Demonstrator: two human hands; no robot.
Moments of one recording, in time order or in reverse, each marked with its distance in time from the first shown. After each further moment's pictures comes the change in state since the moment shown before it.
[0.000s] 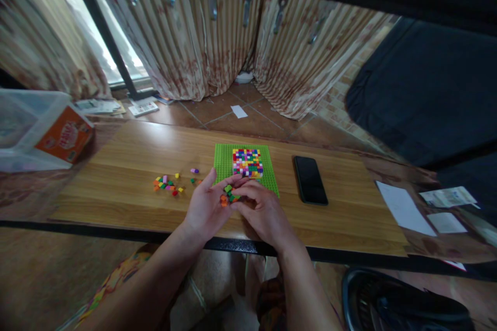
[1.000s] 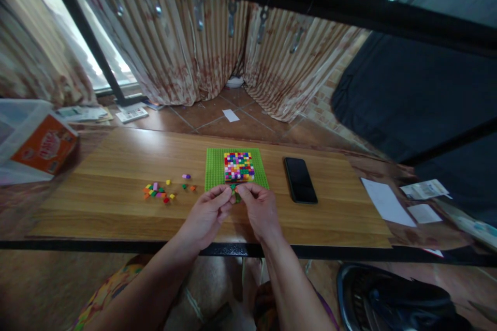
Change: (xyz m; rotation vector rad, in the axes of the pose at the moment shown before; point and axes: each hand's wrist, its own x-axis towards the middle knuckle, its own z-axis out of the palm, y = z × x) left_hand 0.002 -0.016 -0.006 0.323 0.005 0.190; right_hand 0.005 0.007 0.015 0.413 0.391 0.350
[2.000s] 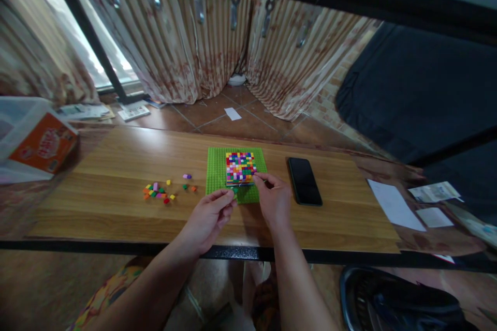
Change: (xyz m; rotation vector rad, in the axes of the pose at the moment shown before) left_hand 0.004 -0.003 -0.005 0.049 0.076 -0.095; right_hand 0.037 0.015 -0.023 -0.341 0.262 -0.160
